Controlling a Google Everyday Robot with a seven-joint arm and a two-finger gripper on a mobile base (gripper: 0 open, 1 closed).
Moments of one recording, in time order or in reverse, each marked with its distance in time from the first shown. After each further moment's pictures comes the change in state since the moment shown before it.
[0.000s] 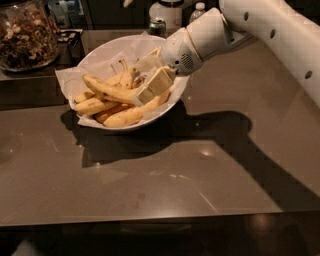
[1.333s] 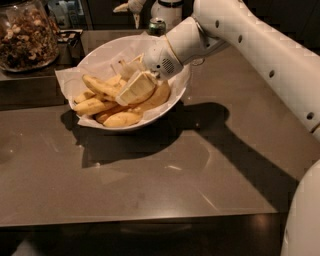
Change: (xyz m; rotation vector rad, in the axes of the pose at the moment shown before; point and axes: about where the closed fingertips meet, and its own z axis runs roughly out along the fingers) arm -0.002 -0.014 0.048 -0.084 0.003 0.010
